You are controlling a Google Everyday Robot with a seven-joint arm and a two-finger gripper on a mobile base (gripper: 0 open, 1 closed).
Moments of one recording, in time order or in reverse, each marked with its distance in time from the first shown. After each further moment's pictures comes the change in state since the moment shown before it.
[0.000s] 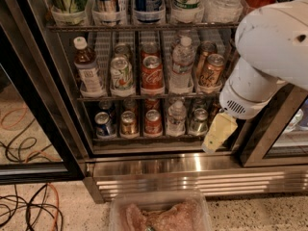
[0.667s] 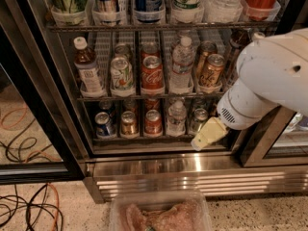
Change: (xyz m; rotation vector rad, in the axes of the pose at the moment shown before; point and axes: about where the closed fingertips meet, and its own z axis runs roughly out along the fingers) arm 0.000 -0.002 0.032 0.028 -0.081 0.289
